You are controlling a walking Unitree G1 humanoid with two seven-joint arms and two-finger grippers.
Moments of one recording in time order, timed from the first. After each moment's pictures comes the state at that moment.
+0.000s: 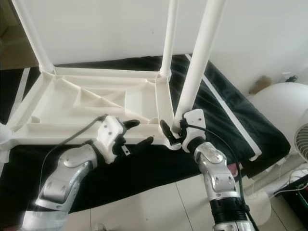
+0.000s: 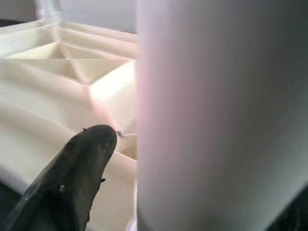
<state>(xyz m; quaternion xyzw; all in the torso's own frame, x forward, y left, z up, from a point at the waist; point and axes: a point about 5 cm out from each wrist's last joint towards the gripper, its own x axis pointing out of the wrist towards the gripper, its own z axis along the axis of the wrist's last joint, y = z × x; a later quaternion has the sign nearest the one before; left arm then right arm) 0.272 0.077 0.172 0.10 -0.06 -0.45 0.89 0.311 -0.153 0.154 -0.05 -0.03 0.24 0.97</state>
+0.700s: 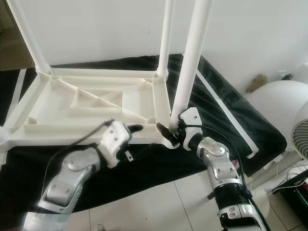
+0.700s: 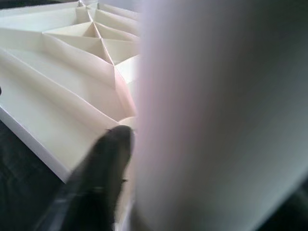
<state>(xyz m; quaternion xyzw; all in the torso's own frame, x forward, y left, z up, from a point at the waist) 0.265 0.070 0.156 0.14 -0.04 -0.47 0.87 0.322 -0.158 0.142 -0.08 -0.02 0.34 0.94</state>
